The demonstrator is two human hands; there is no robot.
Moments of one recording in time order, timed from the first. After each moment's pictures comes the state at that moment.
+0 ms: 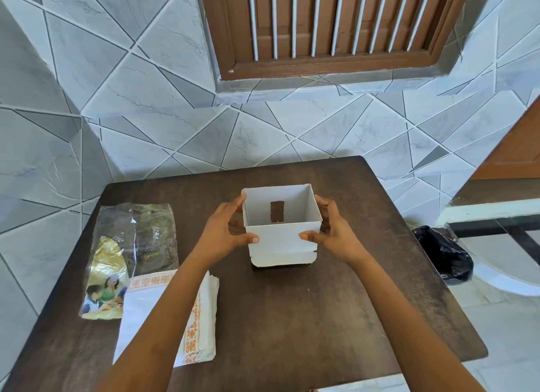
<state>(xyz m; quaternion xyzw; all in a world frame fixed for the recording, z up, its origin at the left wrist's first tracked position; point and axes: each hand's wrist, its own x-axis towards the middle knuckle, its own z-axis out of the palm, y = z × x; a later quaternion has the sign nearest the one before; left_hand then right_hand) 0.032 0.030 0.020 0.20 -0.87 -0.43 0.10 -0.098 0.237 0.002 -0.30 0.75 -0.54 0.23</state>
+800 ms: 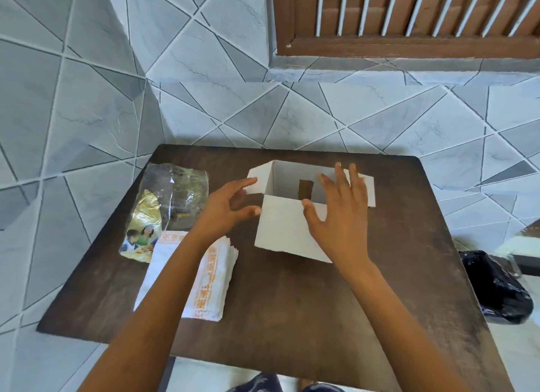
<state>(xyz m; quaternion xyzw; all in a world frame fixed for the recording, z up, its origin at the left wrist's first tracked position) 0.065 0.033 0.038 0.29 -0.82 -0.46 0.17 -0.057 0.198 0.043 -0.37 0.86 -0.32 -0.13</state>
